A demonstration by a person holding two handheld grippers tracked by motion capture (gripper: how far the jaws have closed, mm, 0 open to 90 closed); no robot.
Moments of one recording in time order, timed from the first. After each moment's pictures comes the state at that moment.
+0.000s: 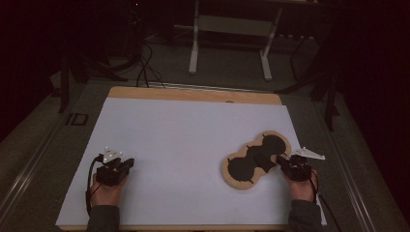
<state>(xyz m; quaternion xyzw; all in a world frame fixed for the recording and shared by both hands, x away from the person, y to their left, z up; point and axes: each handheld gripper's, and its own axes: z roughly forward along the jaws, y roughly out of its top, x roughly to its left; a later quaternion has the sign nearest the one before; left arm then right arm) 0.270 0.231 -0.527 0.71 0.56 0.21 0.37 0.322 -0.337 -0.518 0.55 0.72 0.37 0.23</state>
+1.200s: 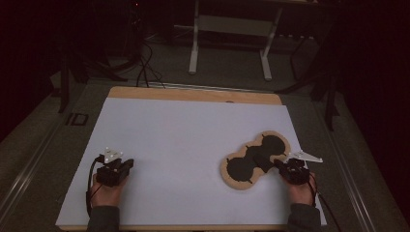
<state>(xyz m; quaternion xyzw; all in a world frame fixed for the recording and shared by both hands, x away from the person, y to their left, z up) 0.269 0.229 -0.527 0.71 0.56 0.22 0.36 0.314 -0.334 -0.524 0.54 0.73 0.36 0.22</state>
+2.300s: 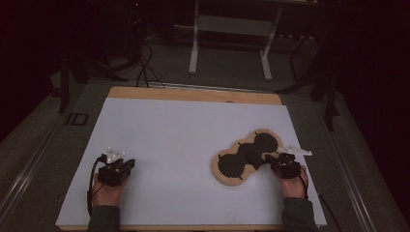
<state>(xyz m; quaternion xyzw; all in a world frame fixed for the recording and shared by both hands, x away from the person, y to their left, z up) 0.271 0.226 -0.528 0.72 0.56 0.22 0.35 0.329 -0.308 -0.517 0.51 0.75 0.37 0.21</state>
